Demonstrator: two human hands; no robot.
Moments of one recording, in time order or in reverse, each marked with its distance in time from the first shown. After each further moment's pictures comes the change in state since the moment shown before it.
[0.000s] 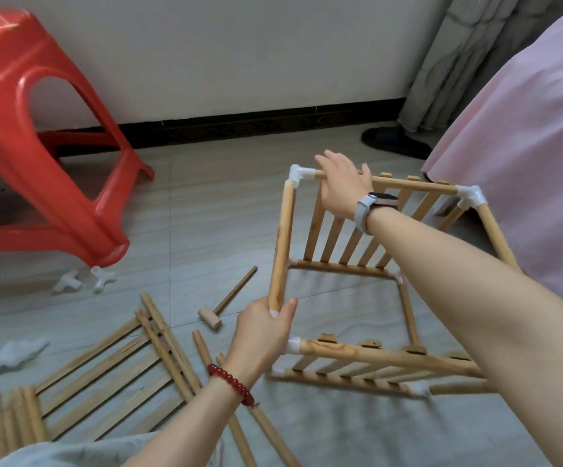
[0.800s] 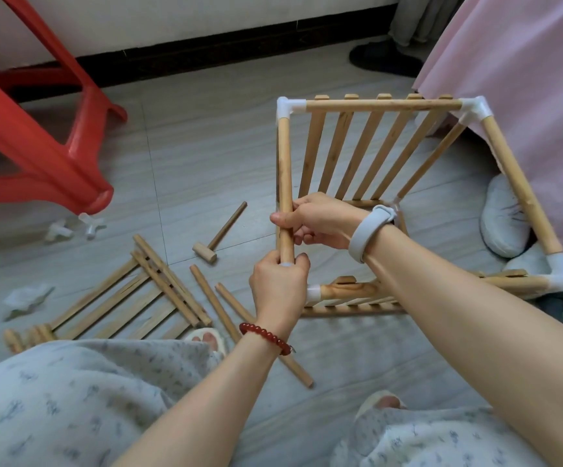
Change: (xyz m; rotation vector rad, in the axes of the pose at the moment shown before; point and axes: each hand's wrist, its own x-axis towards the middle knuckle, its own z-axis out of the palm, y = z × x) left_hand -0.052 0.003 0.040 -0.283 0.133 -0.165; right_hand -0.146 -0.047 0.012 1.009 -0.691 0.477
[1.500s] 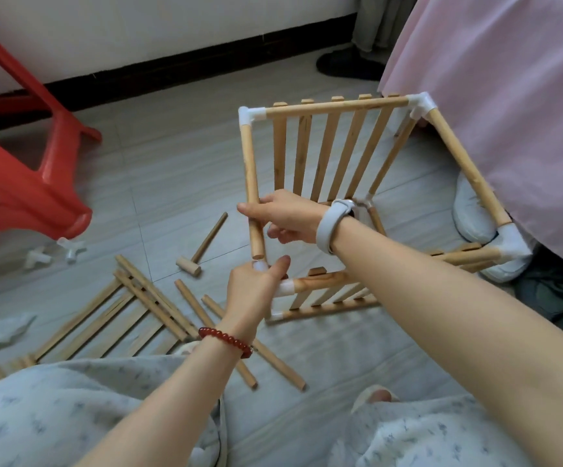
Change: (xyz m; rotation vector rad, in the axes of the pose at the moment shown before) left_hand -0.007 0.014 -0.008 0.006 -0.188 -0.098; right_hand -0.016 -0.004 -0.007 -0.123 0.026 -0.108
